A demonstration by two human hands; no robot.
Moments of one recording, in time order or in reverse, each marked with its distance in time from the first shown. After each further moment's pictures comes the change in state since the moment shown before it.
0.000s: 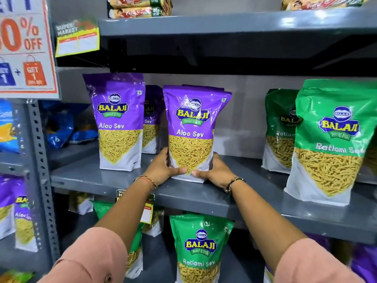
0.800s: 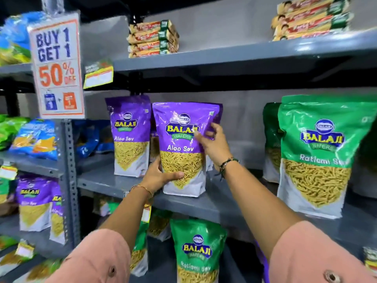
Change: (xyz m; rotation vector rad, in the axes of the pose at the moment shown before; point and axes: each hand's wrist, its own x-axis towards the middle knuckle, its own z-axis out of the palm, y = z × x) left_hand -0.046 0.050 0.015 -0.077 0.236 -0.012; right_hand 0.003 -0.093 -0.035 0.401 0.187 -0.197
